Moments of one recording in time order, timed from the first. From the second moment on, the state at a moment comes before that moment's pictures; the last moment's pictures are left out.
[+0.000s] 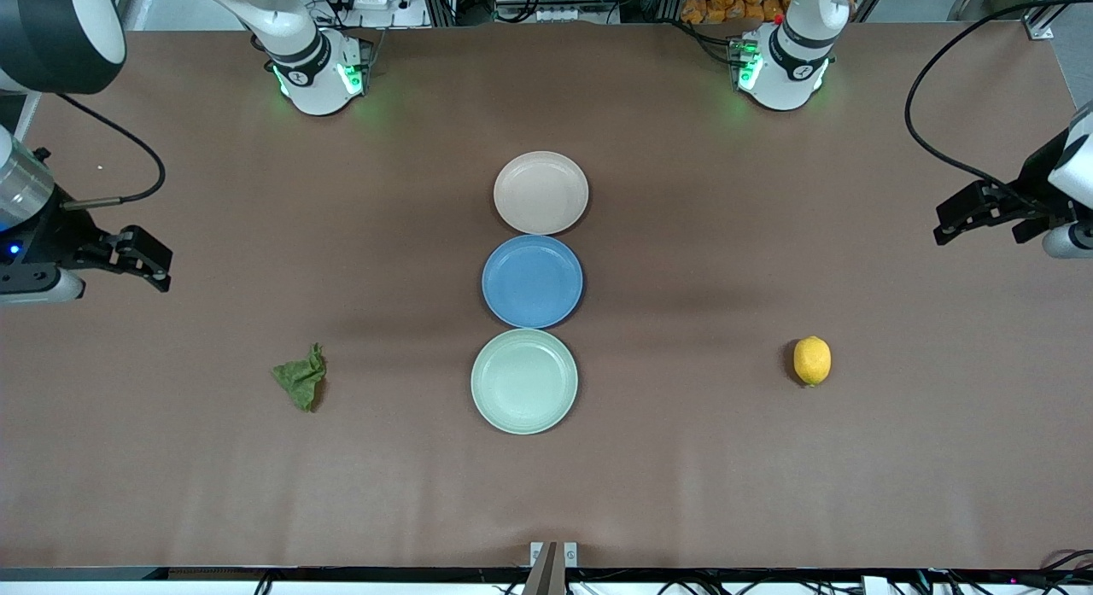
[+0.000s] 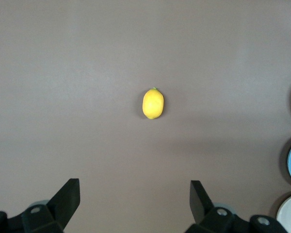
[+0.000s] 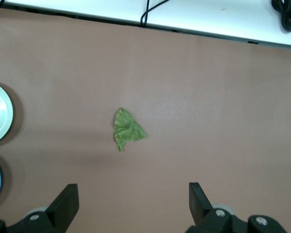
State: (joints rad) left arm -0.01 0.05 -0.05 -1.53 0.01 1.64 -0.07; right arm -0.05 0.14 0.16 -1.46 -0.12 1.73 0.01
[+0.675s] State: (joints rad) left arm 0.00 0.03 -0.06 -1.51 0.01 1.55 -0.07; right arm -0.06 0.05 0.11 -1.61 -0.02 1.71 0.01
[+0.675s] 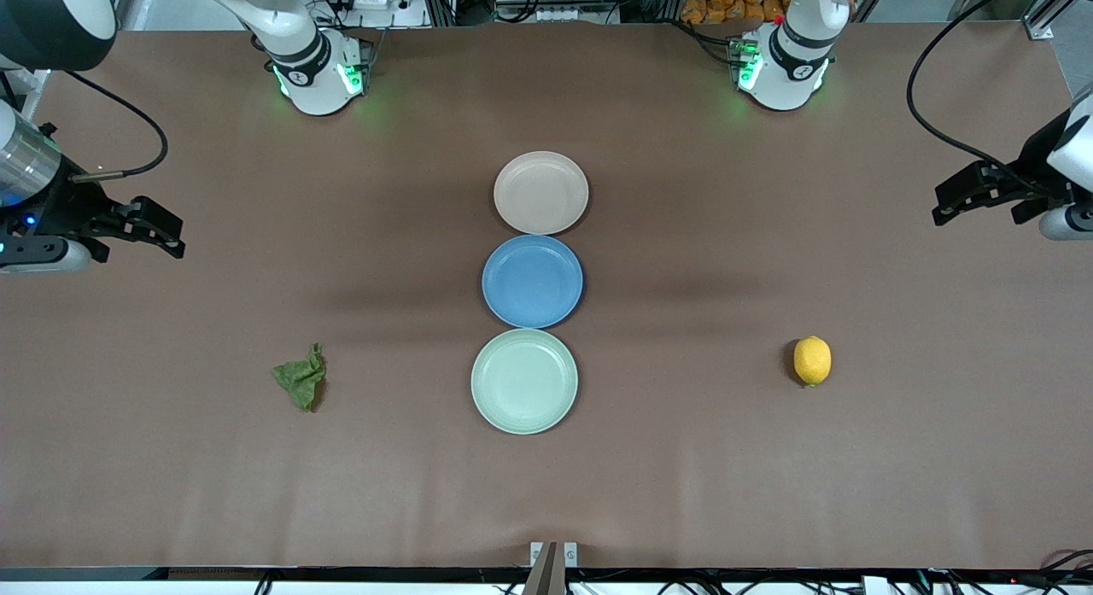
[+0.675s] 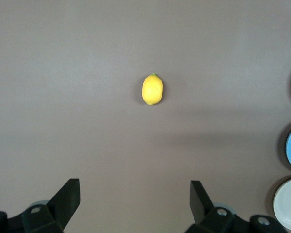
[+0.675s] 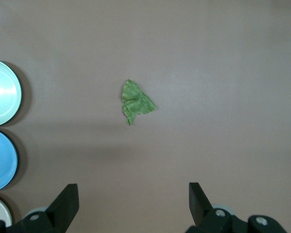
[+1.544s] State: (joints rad) left arm 0.00 0.03 -0.07 -1.50 0.01 1.53 -0.07; right arm -0.06 0.03 0.11 -1.65 -0.02 1.68 0.01
